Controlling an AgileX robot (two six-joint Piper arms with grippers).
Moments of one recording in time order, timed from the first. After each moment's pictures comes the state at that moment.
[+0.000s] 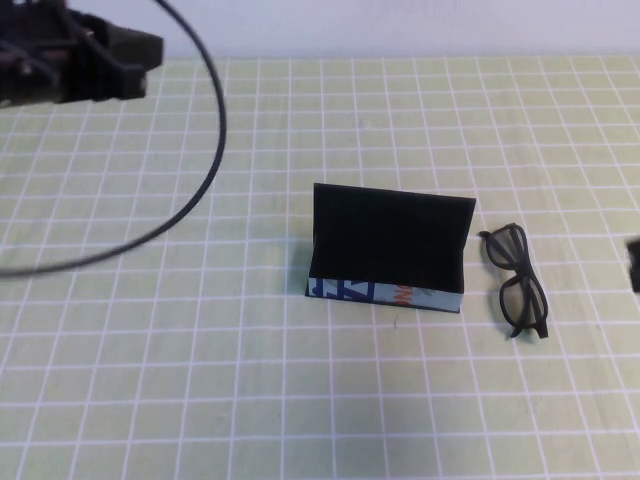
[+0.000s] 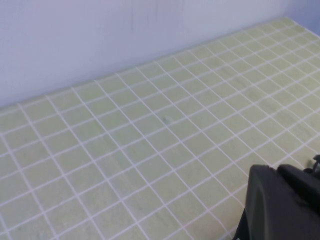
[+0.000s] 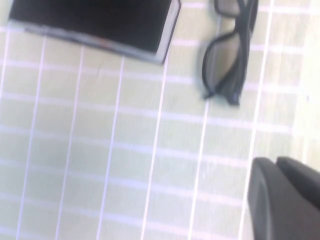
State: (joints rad) right arm 0.14 1.21 -1.02 0.28 0.99 -0.06; left arm -0.09 1.42 -1.26 -1.09 0.67 1.14
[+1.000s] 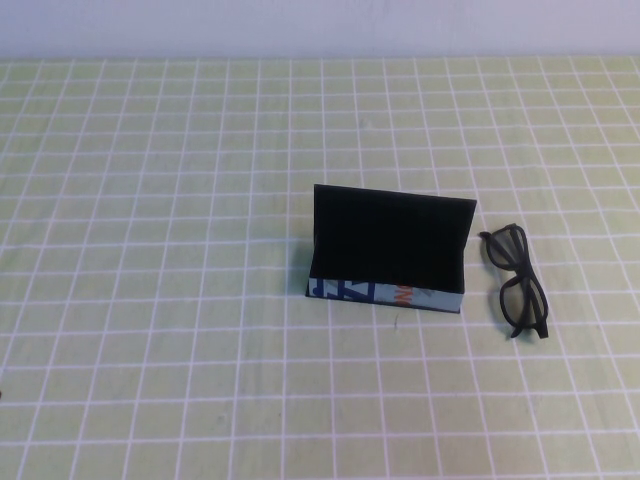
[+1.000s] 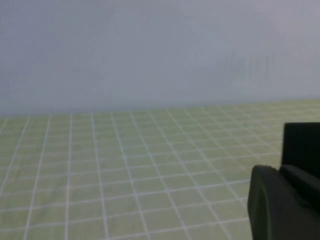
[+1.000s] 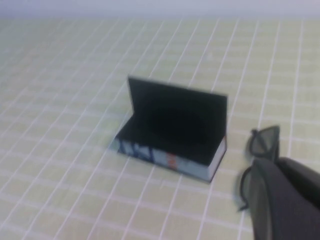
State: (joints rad) right arm 0.14 0.41 -0.56 0.54 0.64 -0.32; left arm -0.09 -0.01 -0.04 -1.08 0.21 1.03
